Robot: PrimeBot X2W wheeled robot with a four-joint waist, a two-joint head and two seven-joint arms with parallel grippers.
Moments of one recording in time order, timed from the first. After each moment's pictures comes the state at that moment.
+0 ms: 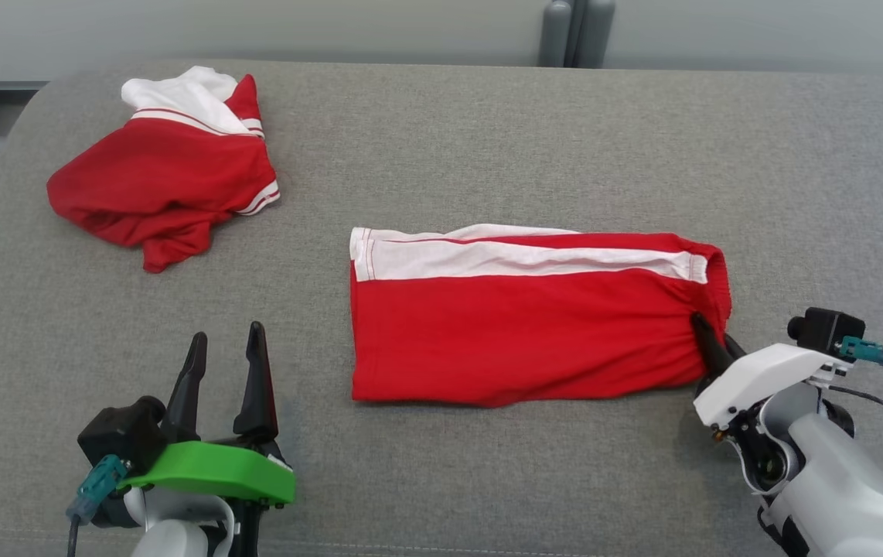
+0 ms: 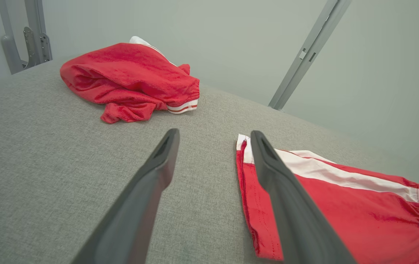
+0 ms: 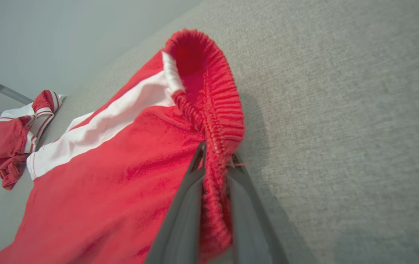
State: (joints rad) left arm -0.06 0.04 -0.23 0.13 -0.54 0.09 -0.25; right arm -0.35 -0.17 0.38 0.78 0.84 0.09 -0.16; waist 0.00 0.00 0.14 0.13
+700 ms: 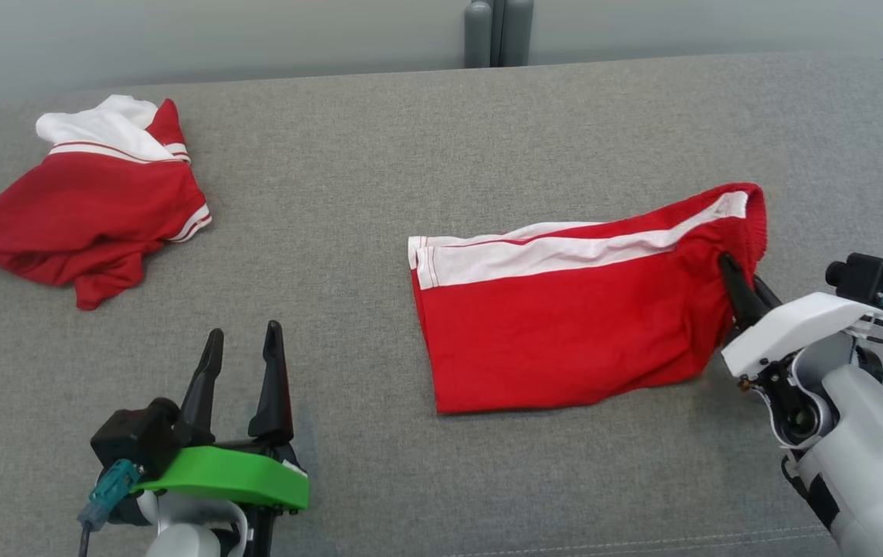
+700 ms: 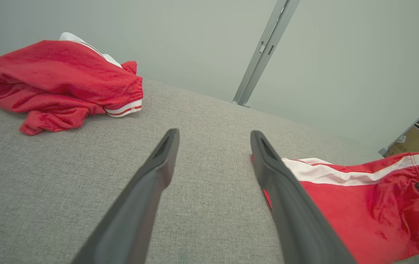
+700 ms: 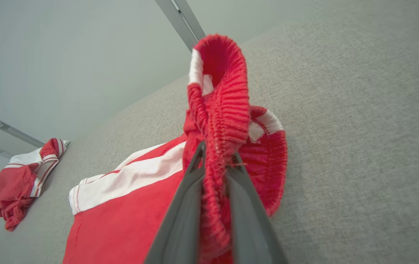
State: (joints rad) left arm -0.04 0.04 -0.26 0.07 -0.54 0.10 -0.25; right arm -0.41 -0.26 0.36 0.70 0.87 0.11 -0.15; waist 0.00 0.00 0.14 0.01
